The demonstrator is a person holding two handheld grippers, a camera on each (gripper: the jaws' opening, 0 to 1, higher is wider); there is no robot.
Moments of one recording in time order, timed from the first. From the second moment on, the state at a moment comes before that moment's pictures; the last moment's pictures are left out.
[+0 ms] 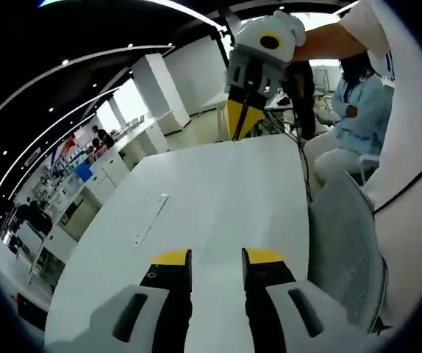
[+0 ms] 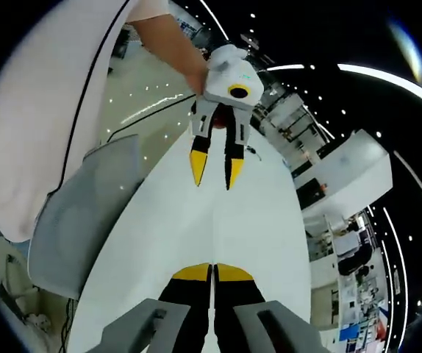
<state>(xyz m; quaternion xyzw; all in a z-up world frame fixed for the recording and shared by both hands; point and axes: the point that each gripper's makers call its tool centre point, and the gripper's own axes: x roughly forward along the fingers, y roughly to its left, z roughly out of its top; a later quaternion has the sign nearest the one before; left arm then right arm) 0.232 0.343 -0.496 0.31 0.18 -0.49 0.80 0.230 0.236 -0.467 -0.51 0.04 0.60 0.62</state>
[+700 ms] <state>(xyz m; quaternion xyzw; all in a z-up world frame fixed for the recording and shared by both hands) 0.227 0.351 -0.530 0.37 0.23 -0.52 0.74 0.221 0.243 -0.476 -0.51 0.04 0.62 0.60</state>
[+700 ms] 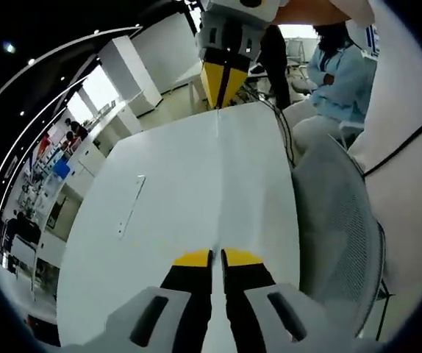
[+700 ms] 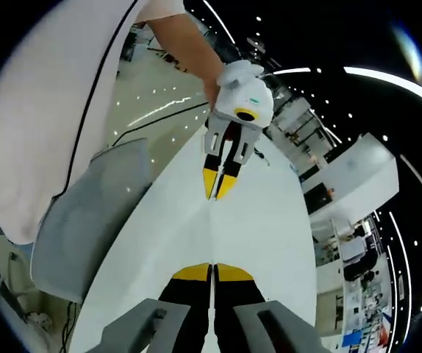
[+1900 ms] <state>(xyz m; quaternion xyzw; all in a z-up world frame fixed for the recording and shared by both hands) 0.217 0.334 -0.551 0.38 0.27 -0.55 0.70 0.219 0.241 -0.473 -0.51 0.04 0.62 0.60</state>
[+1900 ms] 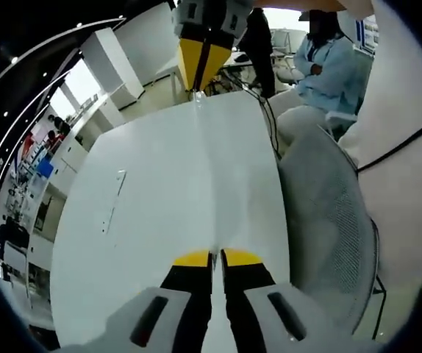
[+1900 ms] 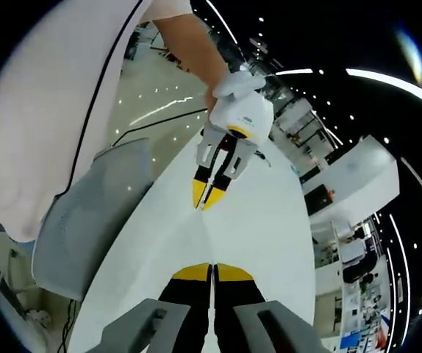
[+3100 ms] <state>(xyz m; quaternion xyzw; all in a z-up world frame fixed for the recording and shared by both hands) 0.210 0.328 -0.563 0.37 0.29 -0.55 0.69 0.216 0.243 -0.466 -0.52 0.03 0.62 0.59</state>
